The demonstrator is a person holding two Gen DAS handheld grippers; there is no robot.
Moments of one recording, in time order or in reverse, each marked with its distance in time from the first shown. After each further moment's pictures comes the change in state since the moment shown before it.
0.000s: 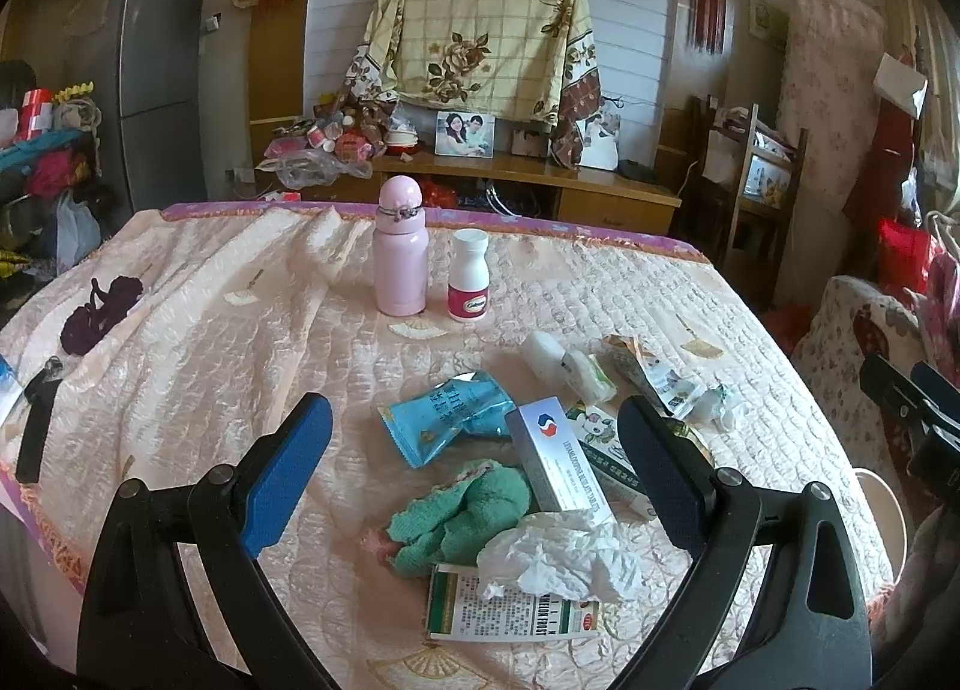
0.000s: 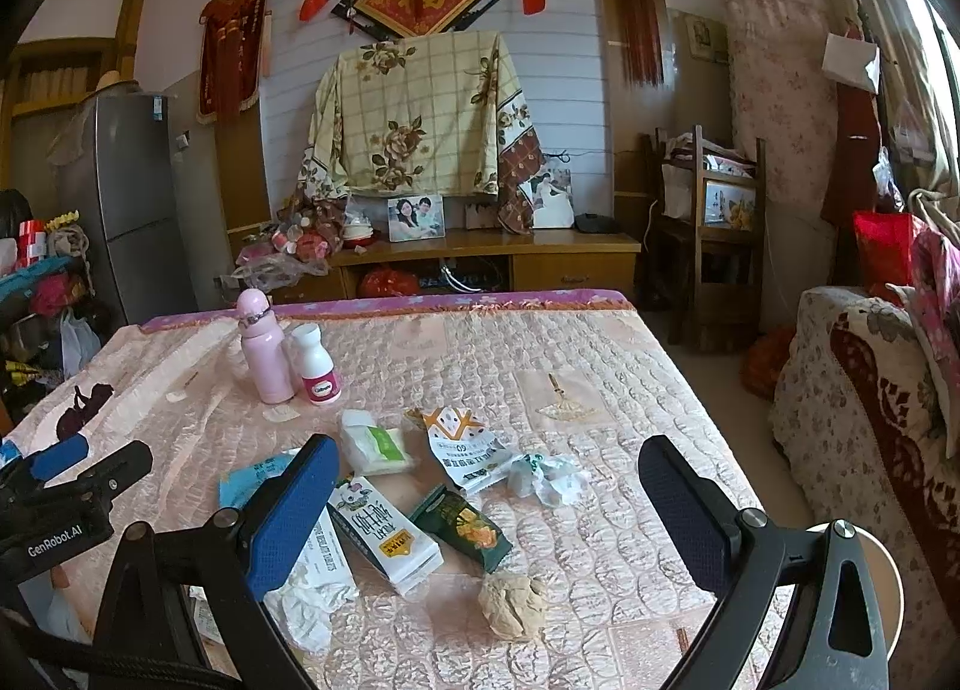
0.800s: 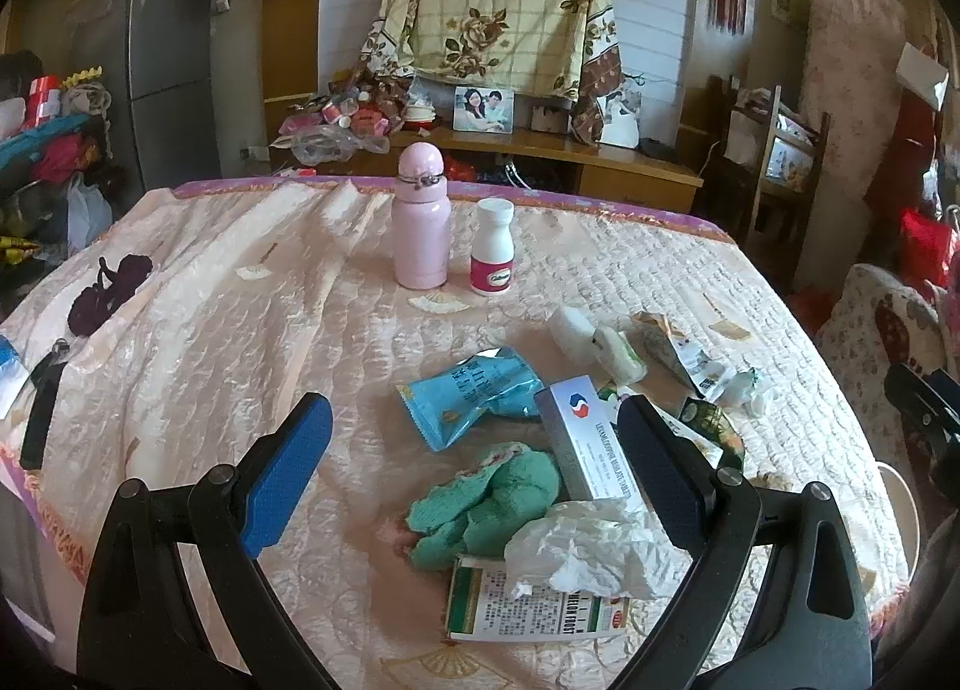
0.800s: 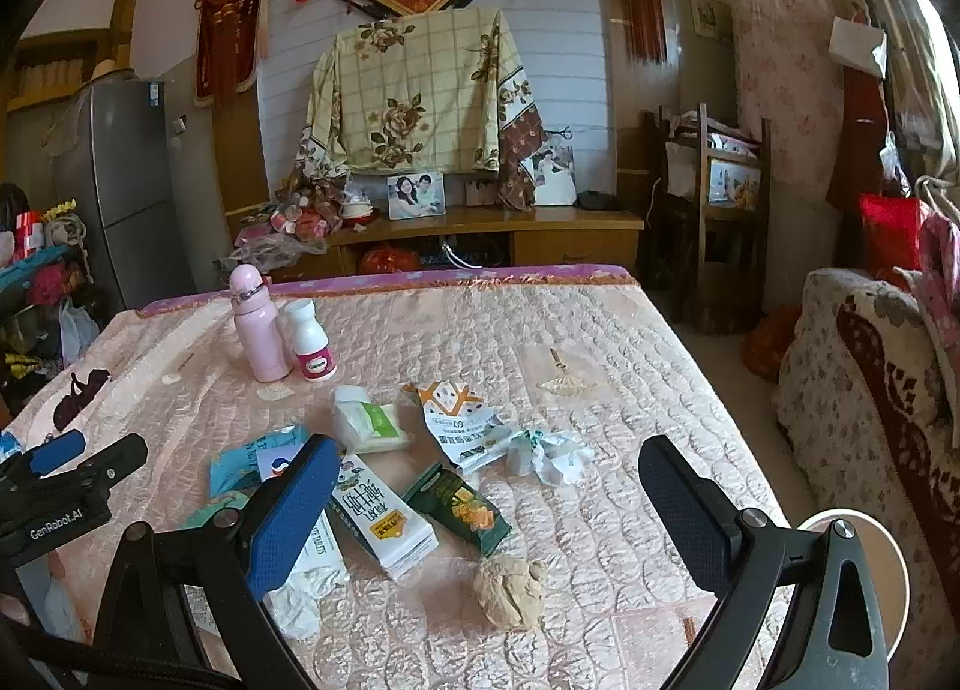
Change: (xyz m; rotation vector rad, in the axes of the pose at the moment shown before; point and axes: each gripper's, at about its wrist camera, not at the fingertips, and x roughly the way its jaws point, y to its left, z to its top) left arm 0.021 0.012 -0.003 -0.013 0.064 0.041; right arm 0.018 -0.017 -0.022 0.004 0.053 0.013
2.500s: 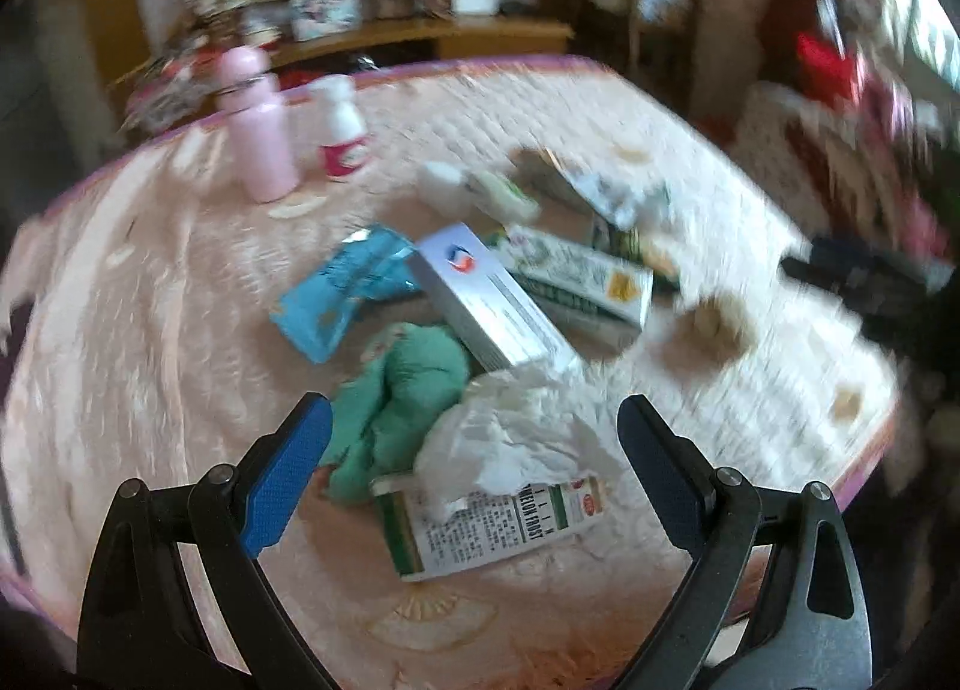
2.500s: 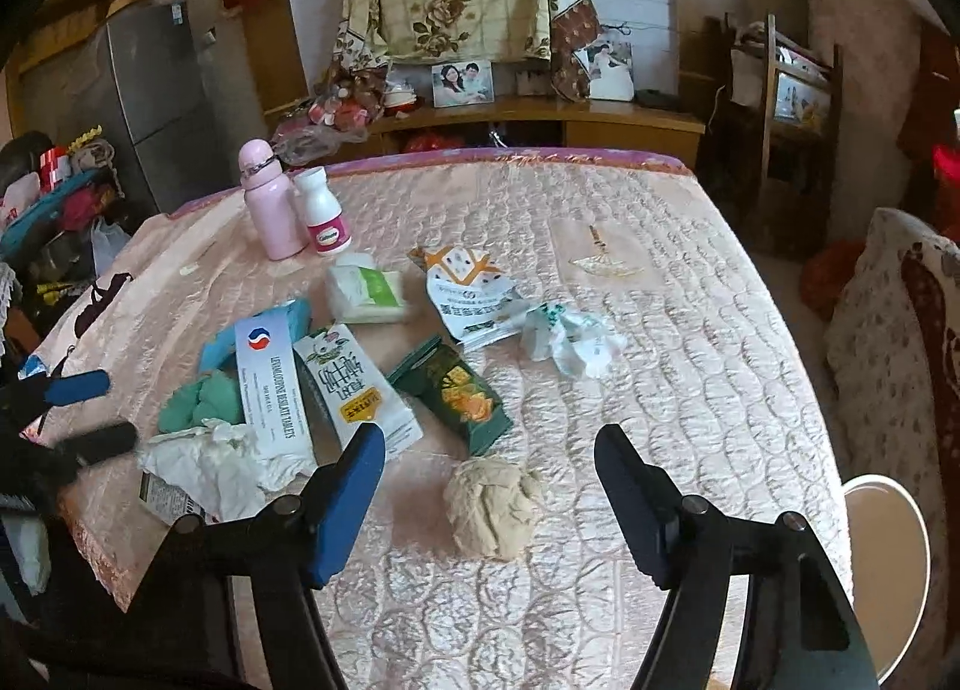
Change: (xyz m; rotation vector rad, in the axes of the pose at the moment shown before) left arm 0.041 -0.048 -0.029 0.355 0.311 -0.215; right arm 0.058 -0.035 -0.040 -0.060 0.267 0.142
